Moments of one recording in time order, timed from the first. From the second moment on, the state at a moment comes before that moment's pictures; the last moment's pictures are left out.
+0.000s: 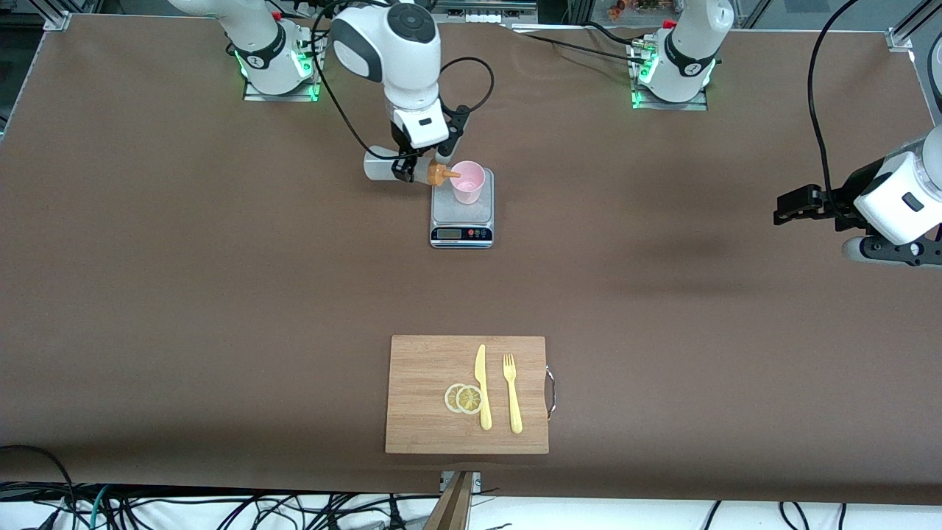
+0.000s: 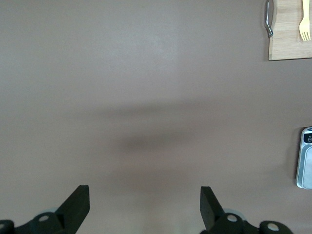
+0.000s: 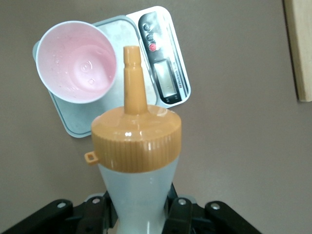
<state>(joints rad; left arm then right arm) -0.04 0.22 0.02 -1.41 -0.04 1.48 0.04 1.23 0.13 -0.41 -2.14 -0.12 2.28 -0.36</state>
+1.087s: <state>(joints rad) -0.04 0.22 0.02 -1.41 -0.04 1.48 0.04 1.17 0.09 -0.70 -2.15 0.65 2.21 -1.24</state>
